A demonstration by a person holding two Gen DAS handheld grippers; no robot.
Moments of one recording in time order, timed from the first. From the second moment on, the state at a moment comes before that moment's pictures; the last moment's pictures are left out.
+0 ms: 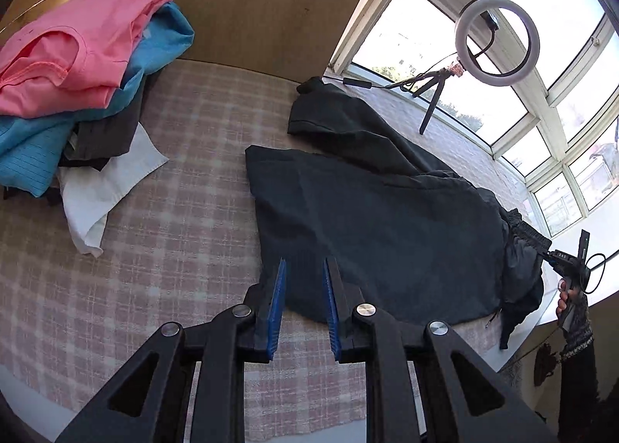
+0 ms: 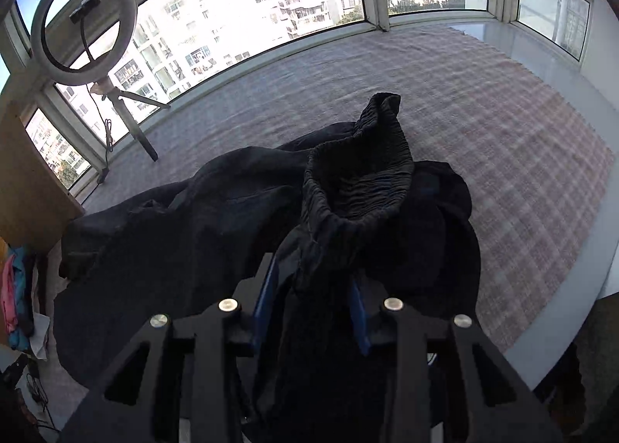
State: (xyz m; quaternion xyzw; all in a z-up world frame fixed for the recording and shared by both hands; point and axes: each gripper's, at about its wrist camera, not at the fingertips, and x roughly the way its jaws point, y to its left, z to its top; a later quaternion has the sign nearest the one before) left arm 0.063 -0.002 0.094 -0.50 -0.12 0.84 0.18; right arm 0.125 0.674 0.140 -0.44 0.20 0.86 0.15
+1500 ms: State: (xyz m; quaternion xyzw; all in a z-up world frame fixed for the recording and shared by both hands) left arm 0.011 0.120 0.032 -0.53 -0.10 0.81 0.24; right arm -0.007 0.344 0.158 -0.48 -0.04 0.85 -0.20
